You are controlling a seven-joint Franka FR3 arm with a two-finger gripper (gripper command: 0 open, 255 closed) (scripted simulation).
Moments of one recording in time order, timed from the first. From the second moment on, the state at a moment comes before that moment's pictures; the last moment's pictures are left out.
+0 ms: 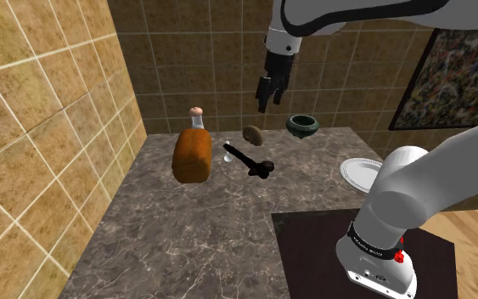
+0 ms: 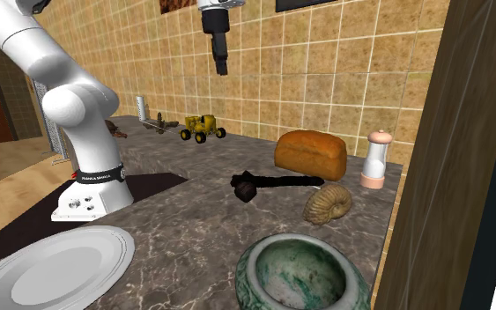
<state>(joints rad) -0.04 -0.61 -0.03 -2.31 0.06 1.80 -0.11</state>
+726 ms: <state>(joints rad) -0.08 -0.28 -0.14 -2.24 0.02 2.02 -0.25</state>
